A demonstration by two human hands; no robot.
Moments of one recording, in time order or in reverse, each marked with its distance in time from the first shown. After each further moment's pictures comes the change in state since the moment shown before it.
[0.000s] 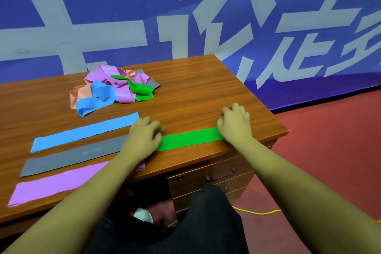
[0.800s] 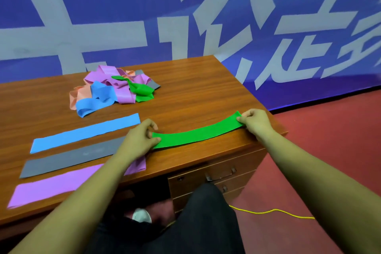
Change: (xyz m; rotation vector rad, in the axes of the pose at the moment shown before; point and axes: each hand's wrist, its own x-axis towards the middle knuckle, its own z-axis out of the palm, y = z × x) left_hand -0.008 0.000 -0.019 -0.432 -0.118 -0.274; right_hand 0.018 0.057 -0.010 0.716 -0.088 0.469
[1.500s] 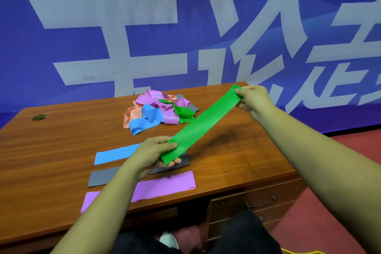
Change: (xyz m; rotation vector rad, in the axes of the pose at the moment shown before) left_hand -0.038 -0.014 -0.108 -0.865 -0.219 -0.264; right_hand -0.037 -0.205 0.061 0.661 -0.117 -0.054
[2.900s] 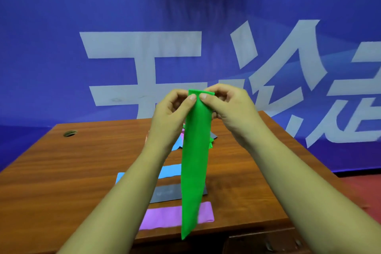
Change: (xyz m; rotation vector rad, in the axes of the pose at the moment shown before) left_hand -0.043 0.131 0.027 0.060 0.258 0.898; right_hand -0.133 -0.085 0.090 -0.066 -0.509 -0.532
